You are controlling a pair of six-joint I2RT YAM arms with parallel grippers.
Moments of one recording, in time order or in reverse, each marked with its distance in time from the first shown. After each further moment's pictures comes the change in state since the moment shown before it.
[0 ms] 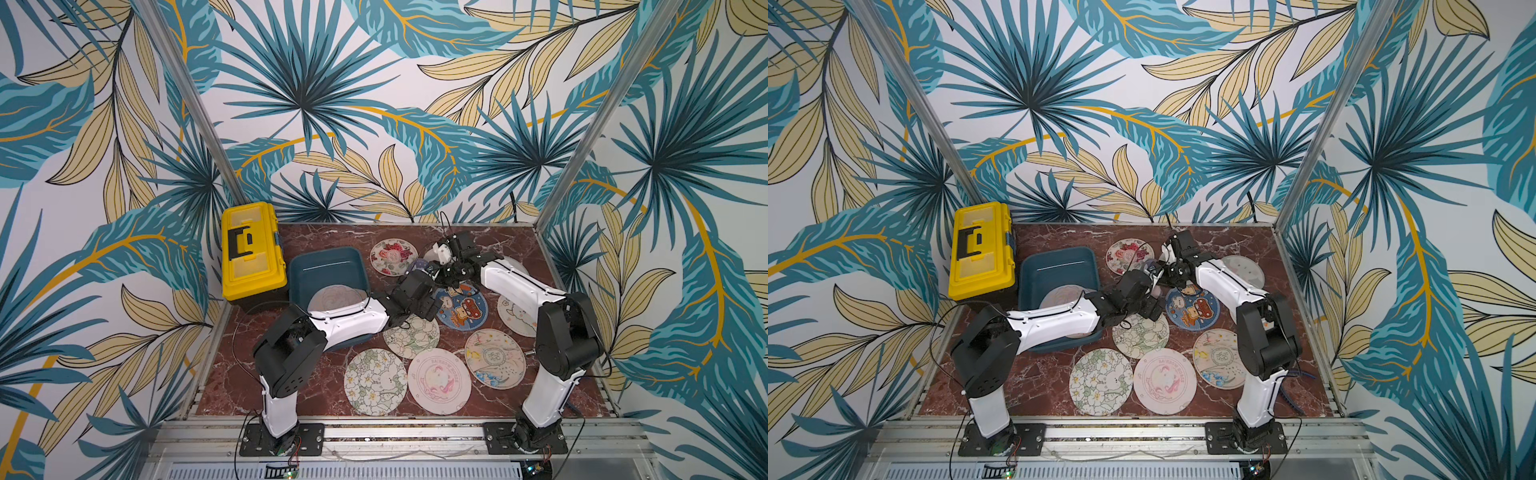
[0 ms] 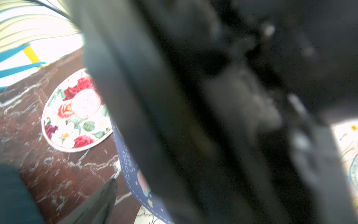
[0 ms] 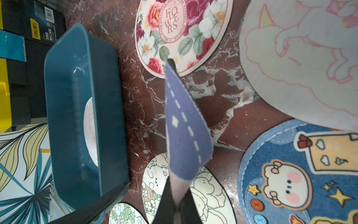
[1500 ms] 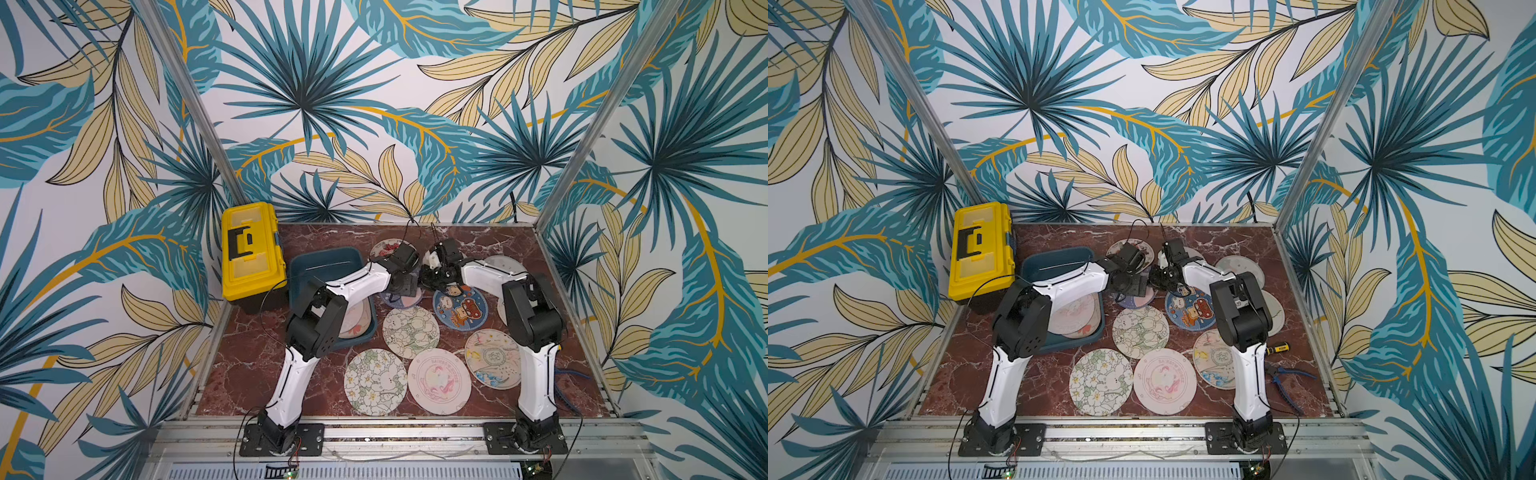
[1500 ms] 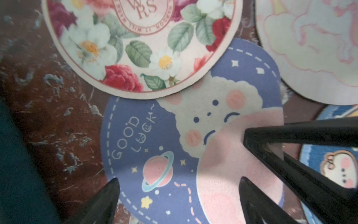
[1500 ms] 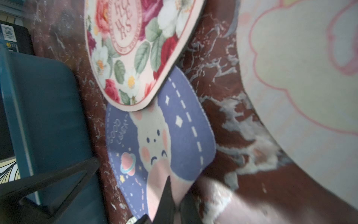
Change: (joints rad) left arm 0.211 0.324 0.465 -0.568 0.074 -0.374; right arm -0.011 0.270 0.069 0.180 -0.029 0.102
